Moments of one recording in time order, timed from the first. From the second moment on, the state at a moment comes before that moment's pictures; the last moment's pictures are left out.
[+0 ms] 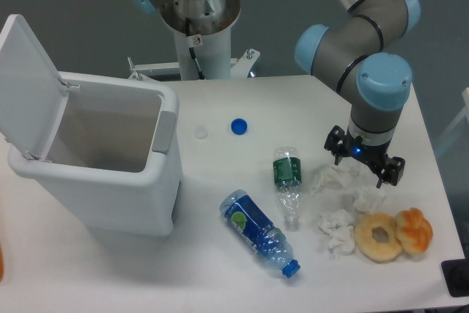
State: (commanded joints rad) arm 2.70 -2.04 -1.49 -1.05 1.62 1.35
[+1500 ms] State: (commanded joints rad) arm 2.60 -2.19 -1.29 -0.95 1.44 0.26
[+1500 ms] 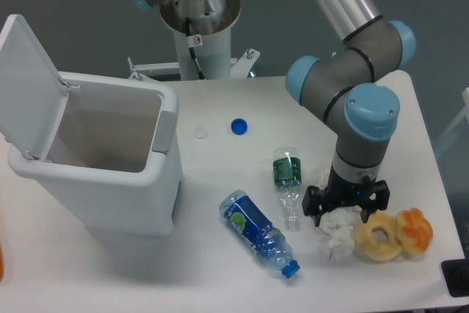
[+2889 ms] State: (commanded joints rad) arm 2.47 -2.16 -1.33 -1.06 1.50 -0.04
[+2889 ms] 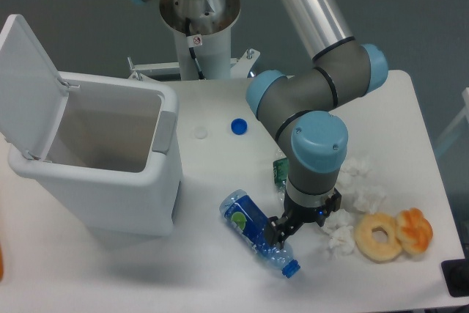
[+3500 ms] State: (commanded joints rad) arm 2.47 -2.17 -1.30 -0.99 1.48 -0.03
